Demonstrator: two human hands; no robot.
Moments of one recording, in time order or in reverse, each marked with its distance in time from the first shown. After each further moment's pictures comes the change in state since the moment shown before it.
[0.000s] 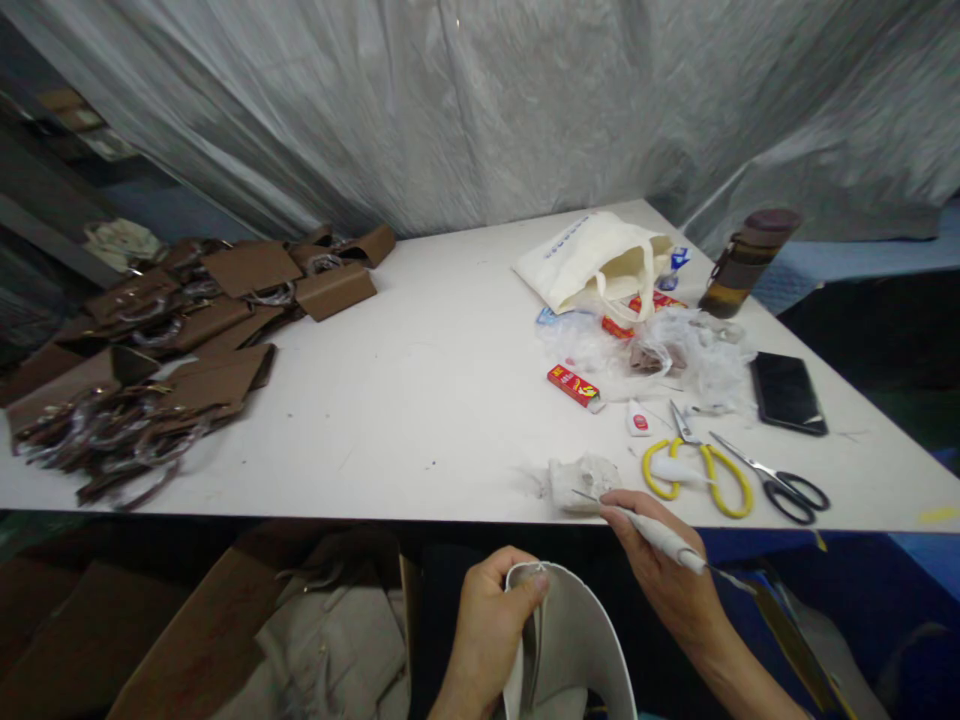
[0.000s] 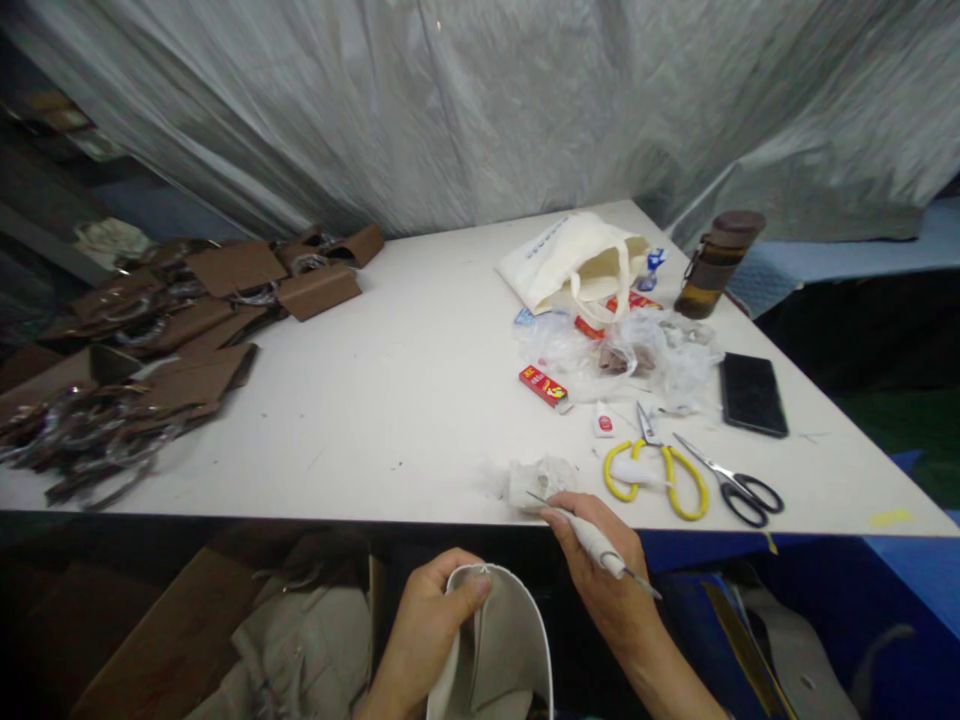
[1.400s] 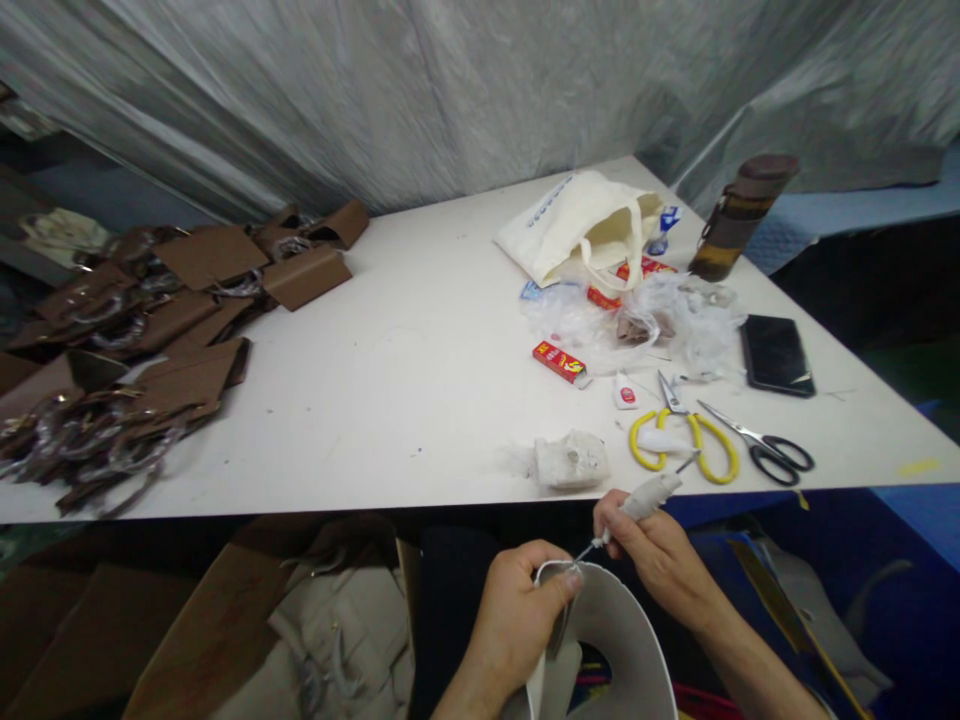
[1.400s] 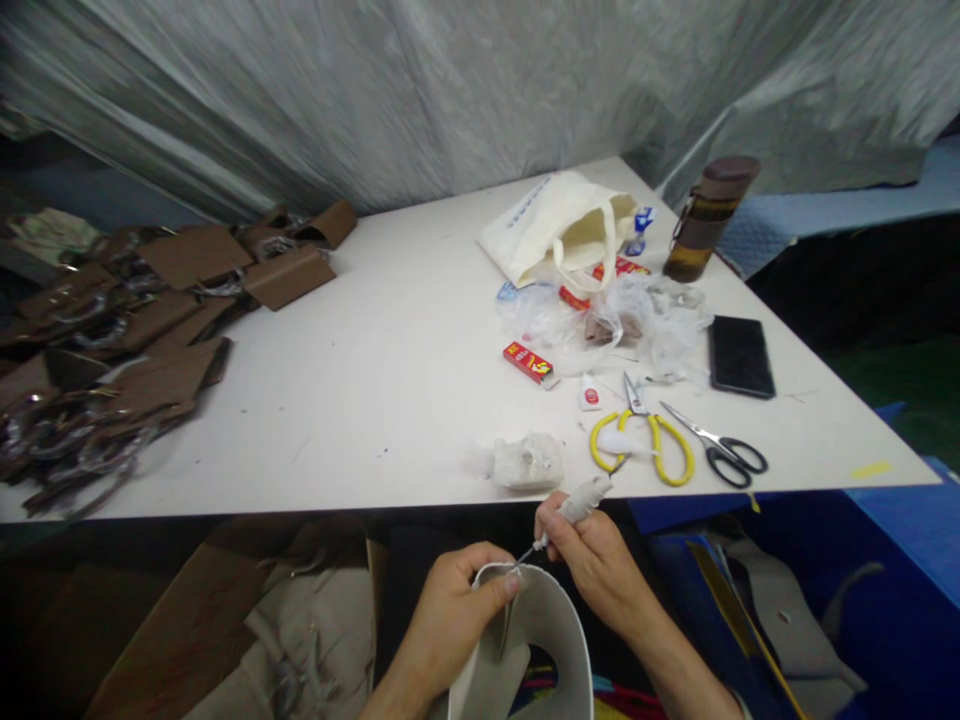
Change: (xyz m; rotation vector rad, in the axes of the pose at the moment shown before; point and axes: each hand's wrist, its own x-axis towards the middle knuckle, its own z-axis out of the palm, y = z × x) left_hand -0.004 0.009 0.031 0.183 -0.180 -0.044; right_hand -0.010 -0.002 -0.012 0.449 -0.342 0.361
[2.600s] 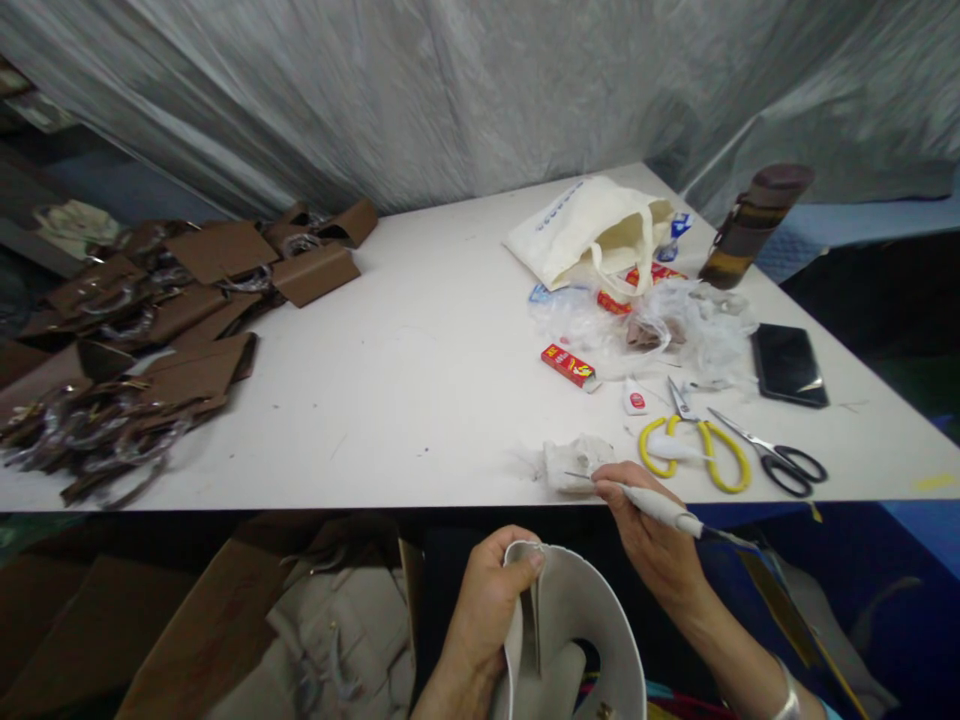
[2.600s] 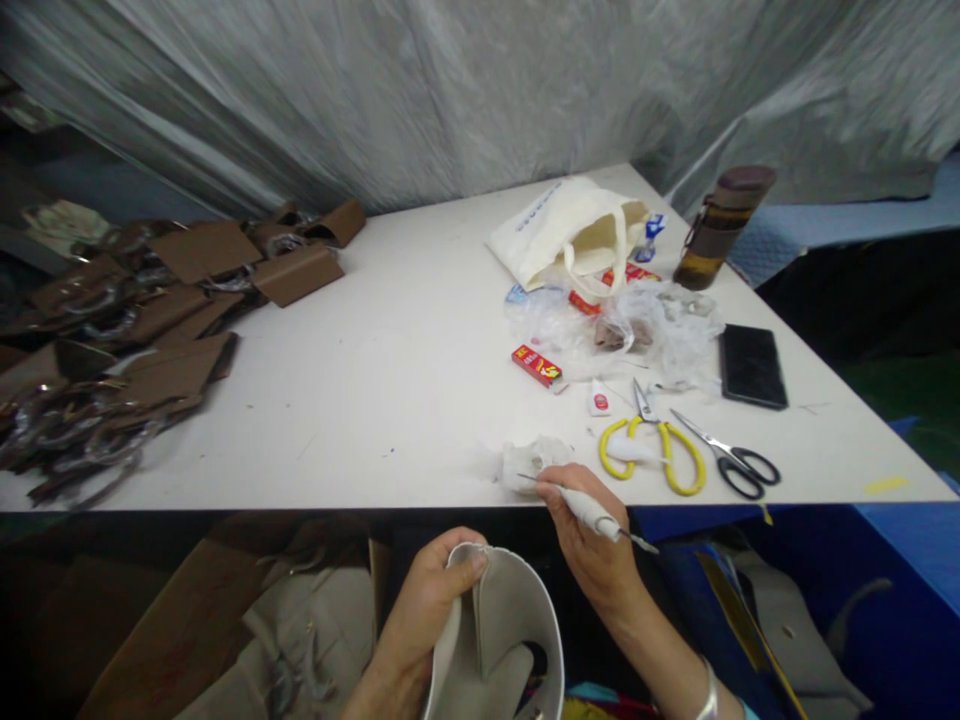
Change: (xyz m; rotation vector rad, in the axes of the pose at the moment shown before) left_hand 0.015 -0.027 -0.025 -0.522 0.074 -0.086; right_hand 0.024 -0.004 0.011 -0.295 0.312 -0.354
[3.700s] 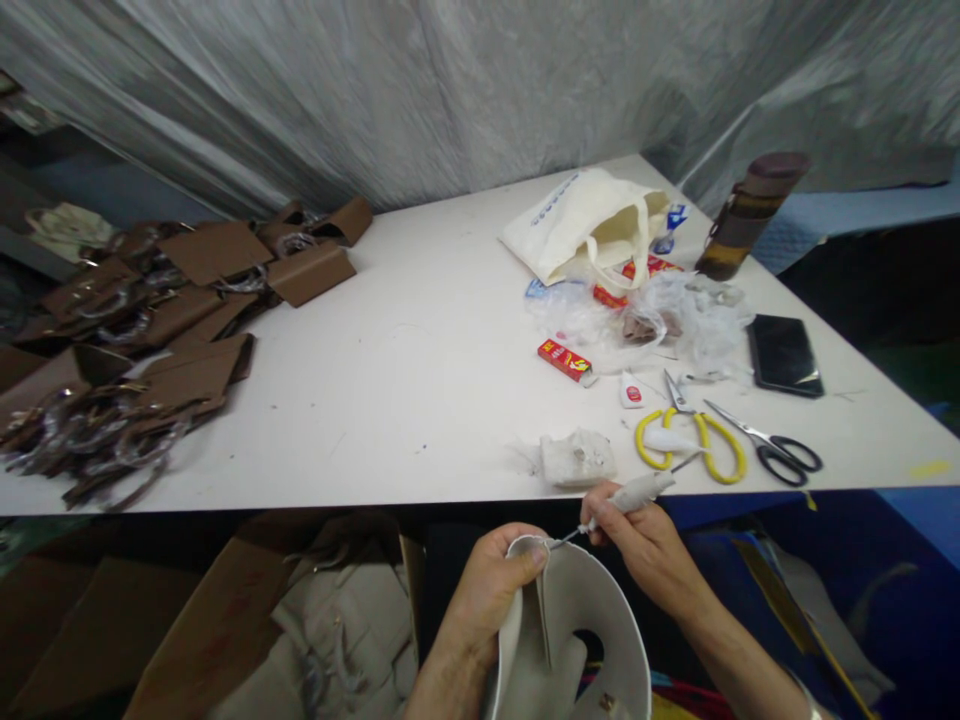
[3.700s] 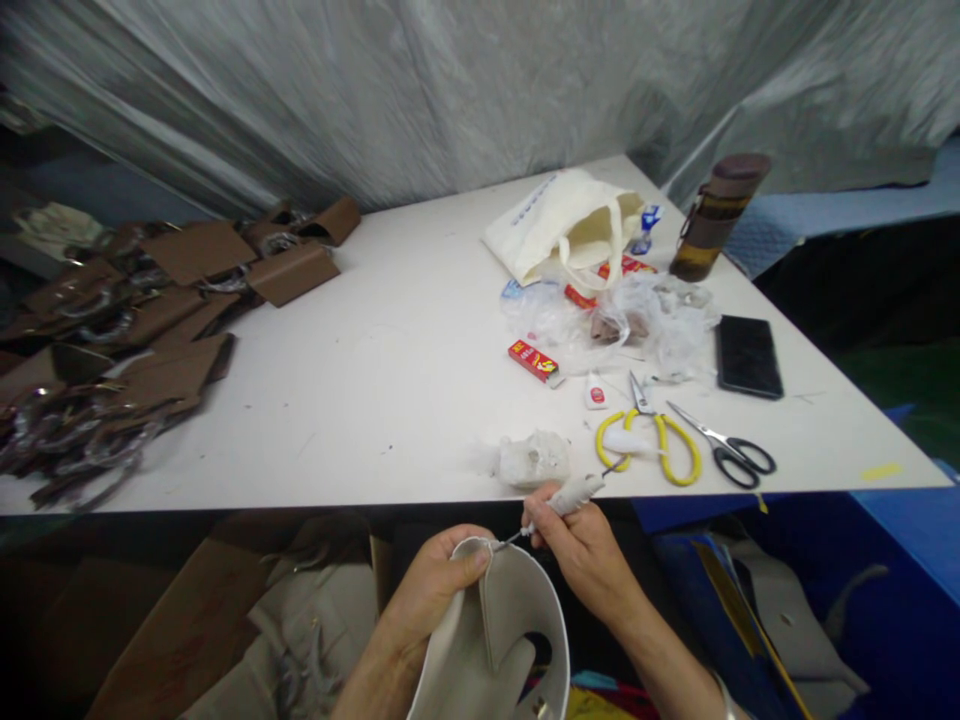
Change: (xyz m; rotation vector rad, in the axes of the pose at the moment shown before) left_hand 0.007 -0.003 -0.004 -0.089 -0.111 -0.111; right_hand -0.013 -0.010 0.000 0.343 -0.255 0.366
